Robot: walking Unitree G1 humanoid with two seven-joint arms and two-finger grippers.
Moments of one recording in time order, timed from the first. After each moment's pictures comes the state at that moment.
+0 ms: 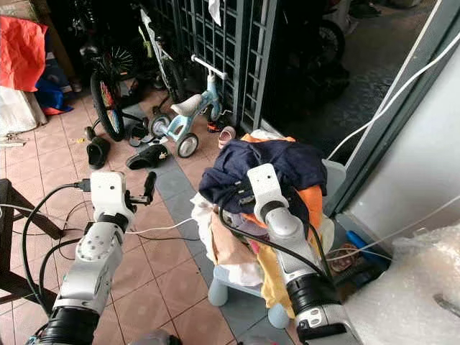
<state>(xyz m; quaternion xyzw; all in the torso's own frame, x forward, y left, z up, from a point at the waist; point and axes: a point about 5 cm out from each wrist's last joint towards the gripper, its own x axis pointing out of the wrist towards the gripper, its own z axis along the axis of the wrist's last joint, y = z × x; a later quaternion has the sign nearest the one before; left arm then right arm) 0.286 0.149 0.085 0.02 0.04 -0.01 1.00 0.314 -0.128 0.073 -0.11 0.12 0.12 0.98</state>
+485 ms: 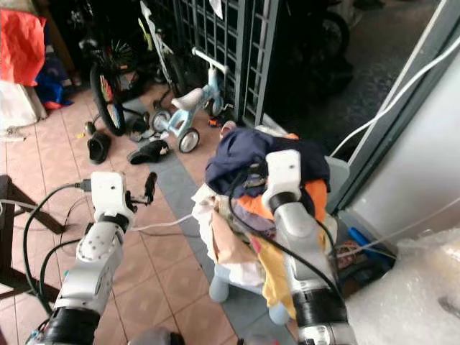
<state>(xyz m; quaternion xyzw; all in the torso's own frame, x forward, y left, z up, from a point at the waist) 0.285 0.151 0.084 0.02 0.04 0.00 1.00 0.296 -0.147 0.115 -0.03 -0.01 0.08 1.00</state>
